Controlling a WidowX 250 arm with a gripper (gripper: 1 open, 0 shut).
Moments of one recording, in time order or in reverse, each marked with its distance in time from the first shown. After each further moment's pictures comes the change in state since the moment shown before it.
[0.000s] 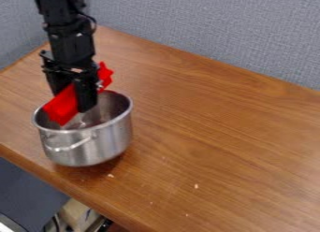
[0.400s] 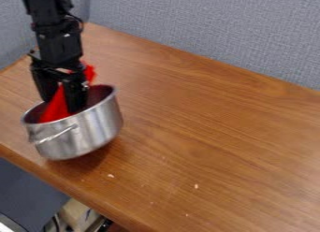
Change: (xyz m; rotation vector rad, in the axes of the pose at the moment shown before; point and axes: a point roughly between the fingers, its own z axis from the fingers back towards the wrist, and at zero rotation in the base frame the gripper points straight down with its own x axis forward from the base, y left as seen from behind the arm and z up) arm -0.005 0.015 0.000 0.008 0.018 -0.008
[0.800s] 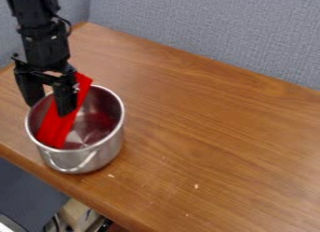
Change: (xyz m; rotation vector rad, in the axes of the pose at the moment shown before) arm -0.011 -0.012 0.005 0.024 -0.010 0.113
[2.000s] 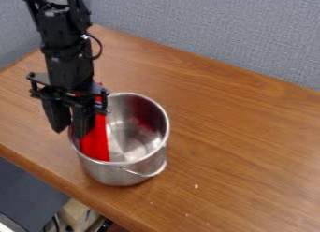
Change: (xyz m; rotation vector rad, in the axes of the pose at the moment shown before) arm -0.025 -0.050 -0.006 0.023 0.000 0.092
